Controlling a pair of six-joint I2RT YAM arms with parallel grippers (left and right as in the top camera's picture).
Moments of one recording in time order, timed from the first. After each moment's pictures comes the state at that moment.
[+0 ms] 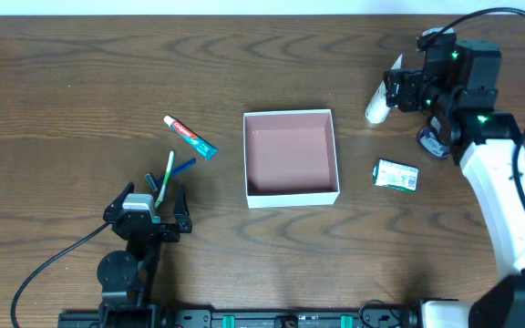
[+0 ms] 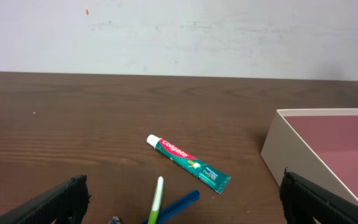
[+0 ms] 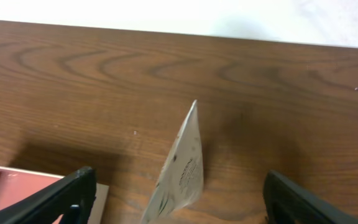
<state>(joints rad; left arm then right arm) 0.01 0.04 0.02 -0.11 0.10 -0.07 0.01 1.52 1.22 -0.38 -0.17 -0.01</state>
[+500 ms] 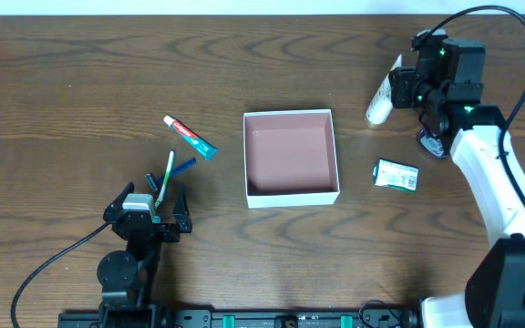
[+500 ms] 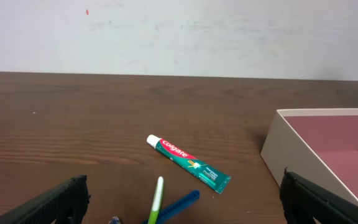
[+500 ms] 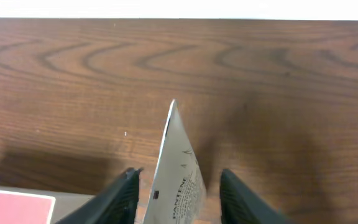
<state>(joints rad) 0.01 0.04 0.02 -0.11 0.10 -0.07 0.01 1.62 1.22 -0.32 -0.16 0.04</state>
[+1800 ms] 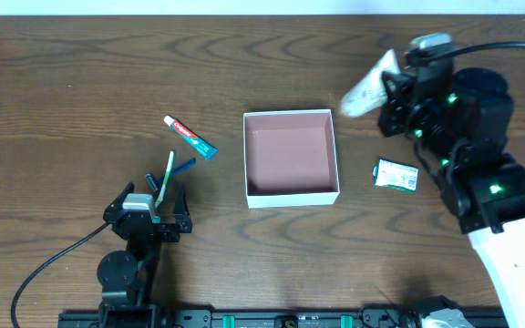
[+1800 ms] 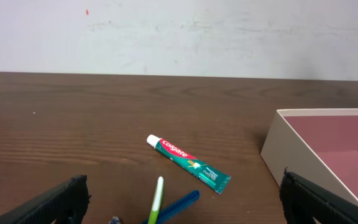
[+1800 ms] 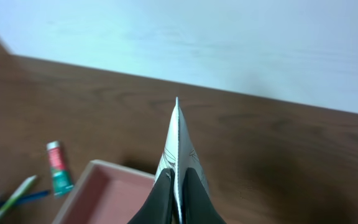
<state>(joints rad) 0.01 0.04 0.02 -0.11 0.10 -0.07 0.27 1.16 1.22 -0.48 -0.12 0.11</state>
